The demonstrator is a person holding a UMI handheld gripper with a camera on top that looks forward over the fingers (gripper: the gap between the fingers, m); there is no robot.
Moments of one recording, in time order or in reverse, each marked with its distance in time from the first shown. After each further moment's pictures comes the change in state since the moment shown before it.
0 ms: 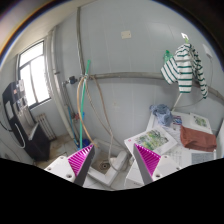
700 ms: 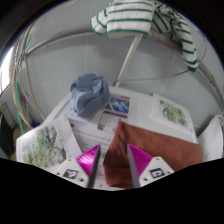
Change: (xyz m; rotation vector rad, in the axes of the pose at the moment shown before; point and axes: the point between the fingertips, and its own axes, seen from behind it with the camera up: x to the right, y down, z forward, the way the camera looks) arm 0.397 0.057 0.171 -0.264 0.391 -0.002
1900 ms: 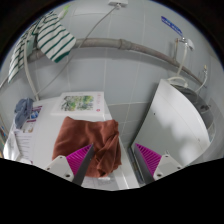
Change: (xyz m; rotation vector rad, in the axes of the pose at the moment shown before) arm 0.313 0.090 -0.105 0.008 0.339 0.352
